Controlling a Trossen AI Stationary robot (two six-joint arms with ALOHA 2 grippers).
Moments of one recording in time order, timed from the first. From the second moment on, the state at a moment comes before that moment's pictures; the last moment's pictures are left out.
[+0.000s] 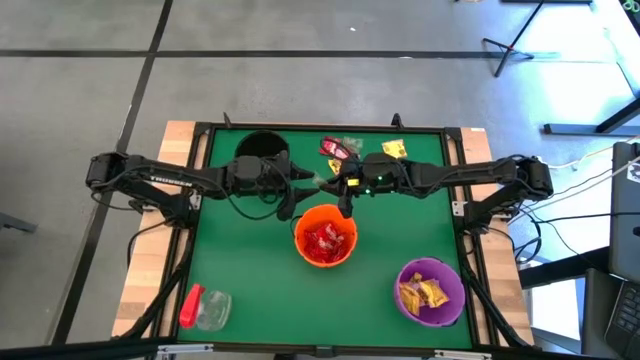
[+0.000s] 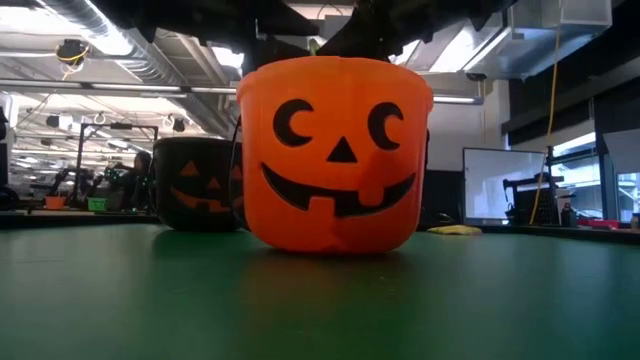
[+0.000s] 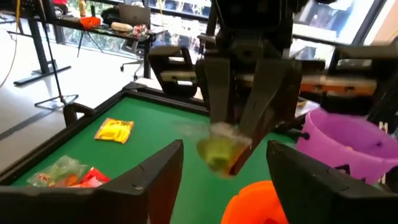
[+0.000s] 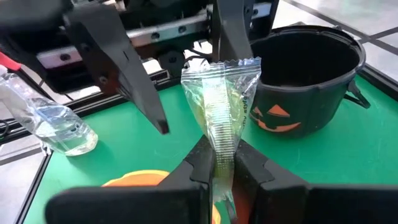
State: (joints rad) left arm 0.08 1.29 0.73 0.42 -0.09 -0.19; right arm -0.06 1.49 1.07 0.05 -0.02 0.28
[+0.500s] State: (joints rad) left arm 0.08 1.29 0.73 0.42 -0.11 -0.17; right arm -0.06 1.49 1.07 0.05 -0.02 0.28
